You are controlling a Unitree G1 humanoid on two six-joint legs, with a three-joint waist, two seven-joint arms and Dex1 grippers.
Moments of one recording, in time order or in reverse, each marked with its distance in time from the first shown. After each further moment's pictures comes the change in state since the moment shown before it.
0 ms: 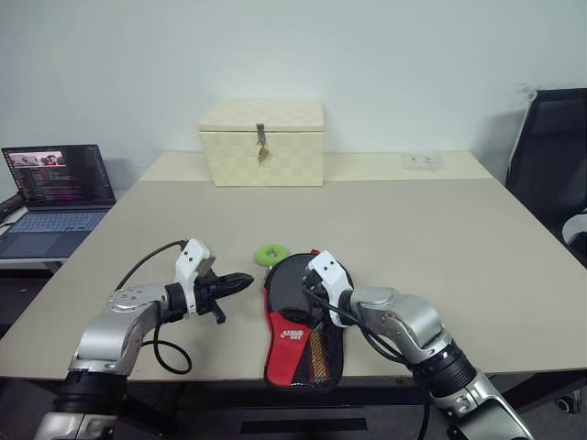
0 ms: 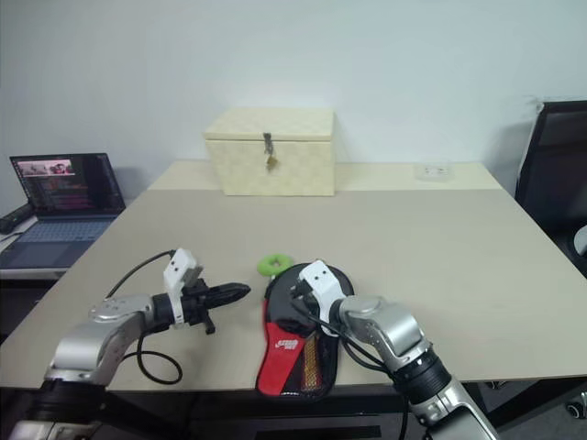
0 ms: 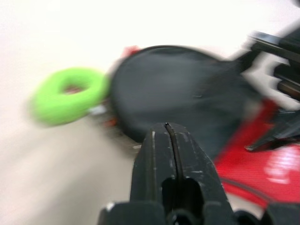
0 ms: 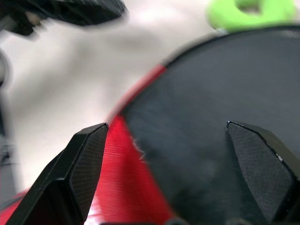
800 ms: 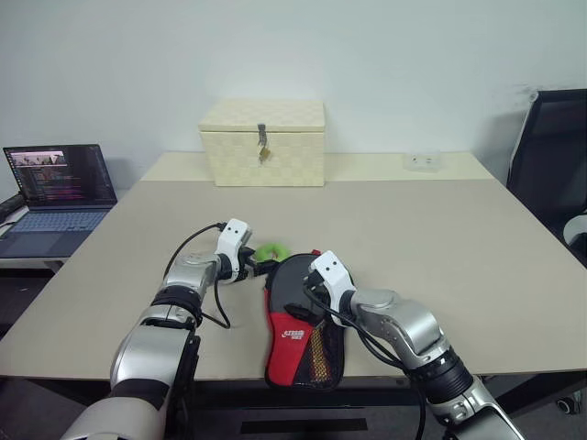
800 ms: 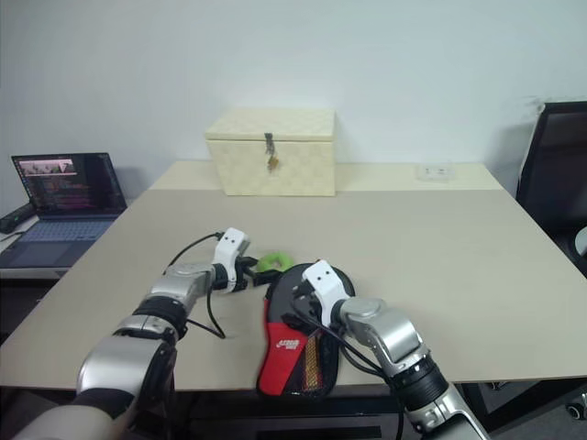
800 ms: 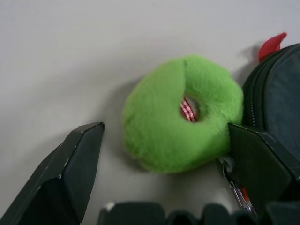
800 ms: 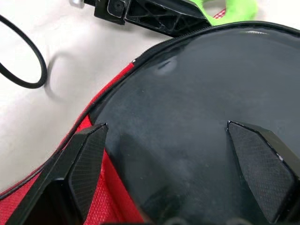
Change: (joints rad) left arm -0.619 -0.252 -0.088 1.049 0.334 -0.292 0.123; right arm 0.031 0.029 -0.034 -0.028 -0.081 0.014 -0.023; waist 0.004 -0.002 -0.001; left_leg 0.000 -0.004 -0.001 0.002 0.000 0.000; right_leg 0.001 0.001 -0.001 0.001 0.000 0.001
